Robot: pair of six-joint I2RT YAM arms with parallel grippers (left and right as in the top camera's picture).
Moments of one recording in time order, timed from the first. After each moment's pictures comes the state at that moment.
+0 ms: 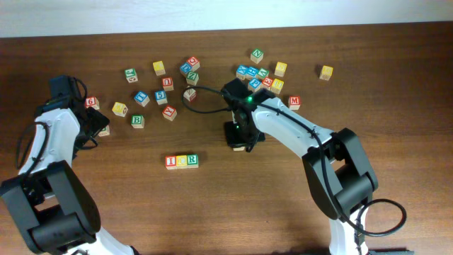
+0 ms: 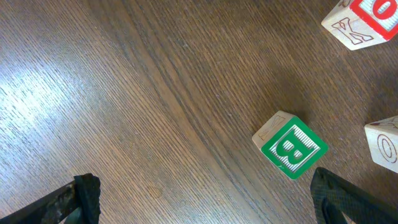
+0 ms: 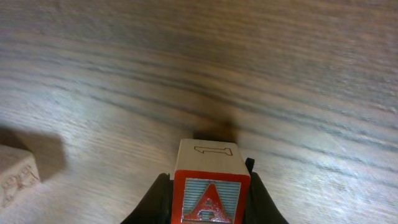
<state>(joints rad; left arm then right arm) 0.31 1.85 1.33 -0.80 -0.26 -0.57 0.55 2.08 1.51 -0.87 -0.15 0.41</state>
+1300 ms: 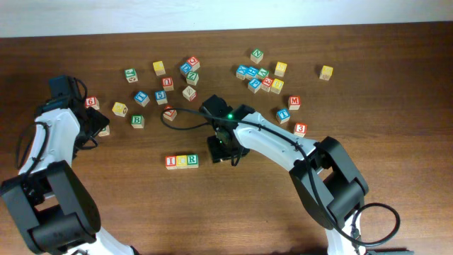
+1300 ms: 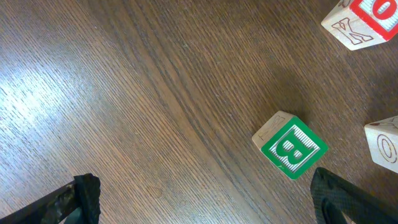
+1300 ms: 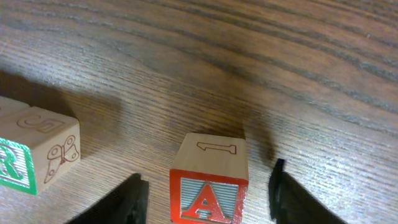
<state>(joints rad) 0.31 1.85 1.33 -0.80 -0.26 -0.57 0.69 2.08 1.49 -0.84 -0.13 0.45</state>
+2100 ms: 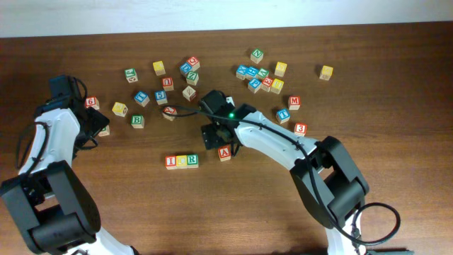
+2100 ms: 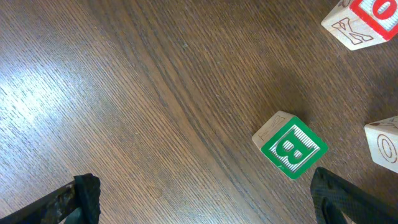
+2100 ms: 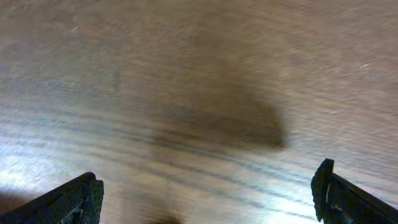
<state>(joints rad) 0.31 1.85 1.33 -0.80 -0.26 -0.57 0.67 2.08 1.48 -0.67 0.13 0.45</state>
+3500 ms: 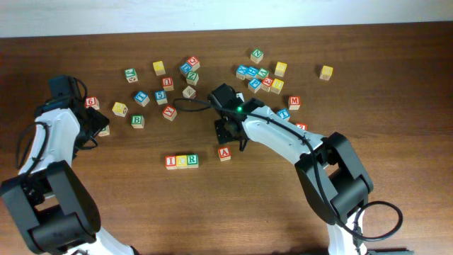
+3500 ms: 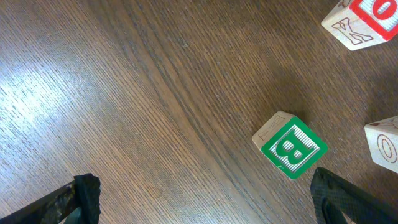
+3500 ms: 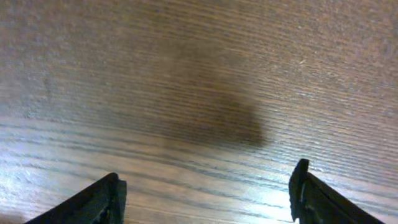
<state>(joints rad) 0.31 1.85 1.33 -0.80 -0.26 -0.57 0.62 2.08 1.48 -0.72 0.16 0.42</state>
